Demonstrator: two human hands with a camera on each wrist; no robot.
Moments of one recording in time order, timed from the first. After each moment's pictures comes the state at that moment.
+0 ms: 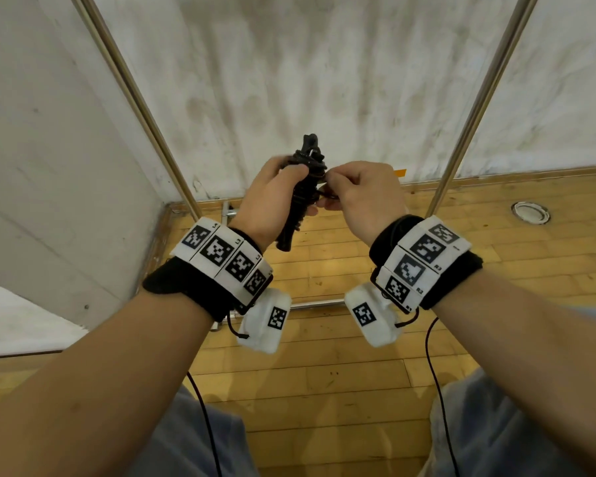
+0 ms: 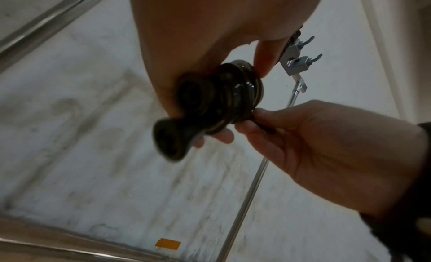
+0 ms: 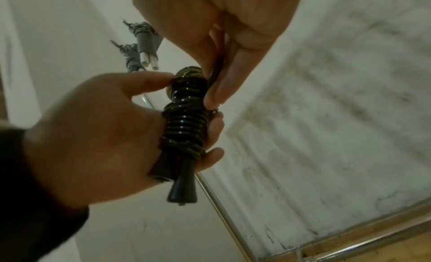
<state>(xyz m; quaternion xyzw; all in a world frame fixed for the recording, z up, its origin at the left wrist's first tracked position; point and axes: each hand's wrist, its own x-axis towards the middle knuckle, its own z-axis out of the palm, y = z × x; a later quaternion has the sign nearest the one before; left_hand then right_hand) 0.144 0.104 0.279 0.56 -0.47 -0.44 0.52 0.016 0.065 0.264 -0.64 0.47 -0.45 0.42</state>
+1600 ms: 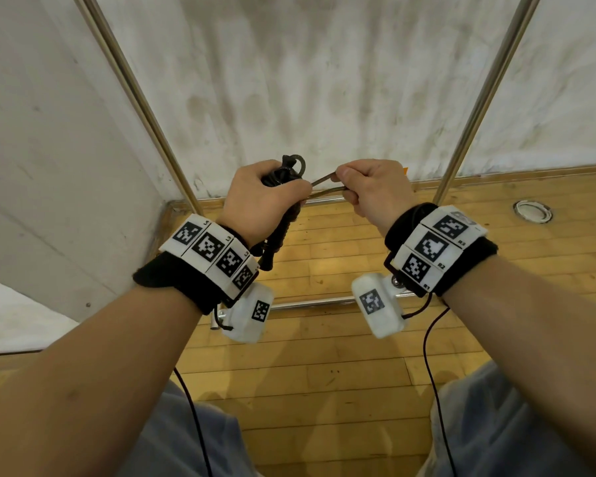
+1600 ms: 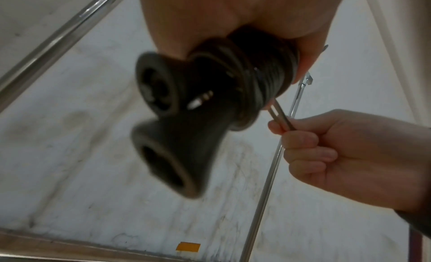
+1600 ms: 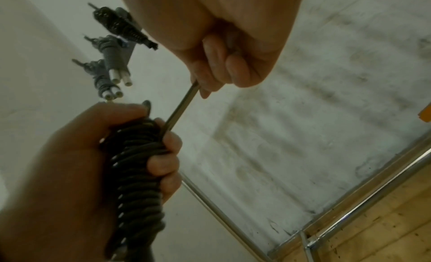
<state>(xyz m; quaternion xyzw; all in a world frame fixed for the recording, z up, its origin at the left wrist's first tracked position) 0.159 0.109 0.280 0.60 -0.52 -0.34 0.50 0.004 0.050 0.263 -0.62 0.46 -0.43 0.47</state>
